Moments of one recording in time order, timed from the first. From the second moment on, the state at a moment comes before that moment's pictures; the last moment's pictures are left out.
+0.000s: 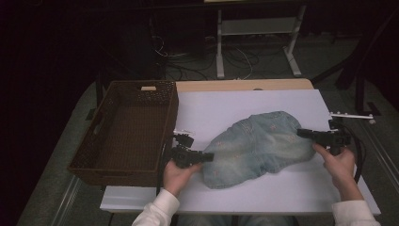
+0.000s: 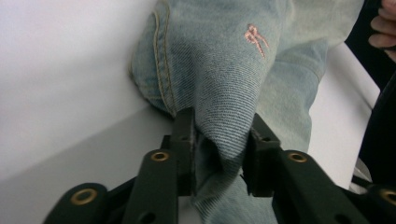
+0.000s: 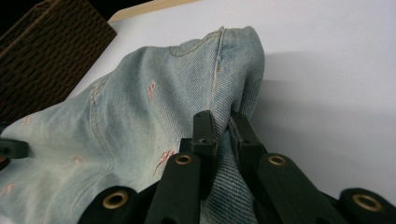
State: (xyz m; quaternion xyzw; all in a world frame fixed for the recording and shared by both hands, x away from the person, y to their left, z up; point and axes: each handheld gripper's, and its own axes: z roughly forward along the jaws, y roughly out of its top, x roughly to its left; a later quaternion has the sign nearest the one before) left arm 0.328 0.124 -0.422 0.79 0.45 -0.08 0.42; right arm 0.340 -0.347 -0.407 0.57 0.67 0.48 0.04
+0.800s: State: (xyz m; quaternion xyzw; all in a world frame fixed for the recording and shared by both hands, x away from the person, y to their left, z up) left arm 0.316 0.115 -0.430 0.83 0.39 -0.13 0.37; right arm 0.270 -0.356 -0.426 0.57 0.70 0.43 -0.01
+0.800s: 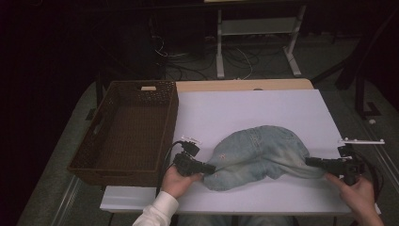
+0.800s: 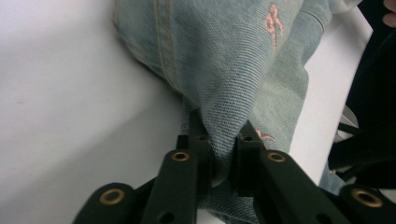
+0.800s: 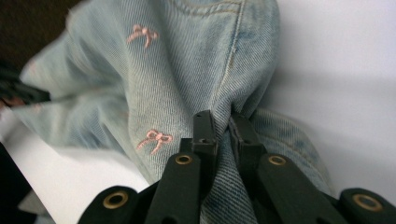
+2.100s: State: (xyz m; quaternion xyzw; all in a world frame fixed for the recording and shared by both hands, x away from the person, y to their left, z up) left arm 0.317 0.122 -0.399 0.82 0.41 -0.04 0.39; right arm 0.338 -0.353 -0.406 0.55 0.73 0.39 0.04
